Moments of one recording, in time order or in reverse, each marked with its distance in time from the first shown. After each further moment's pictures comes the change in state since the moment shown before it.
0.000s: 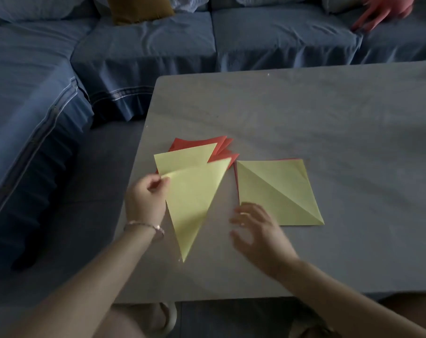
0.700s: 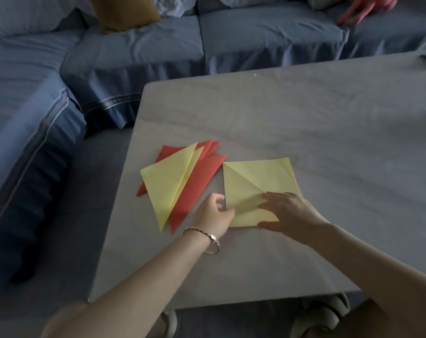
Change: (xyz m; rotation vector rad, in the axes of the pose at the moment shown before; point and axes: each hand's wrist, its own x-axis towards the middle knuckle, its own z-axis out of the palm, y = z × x) left_hand -0.058 0.053 0.077 0.084 -0.743 -0.202; right_hand 0.022 0.077 -0.055 -0.429 -0.317 -0.015
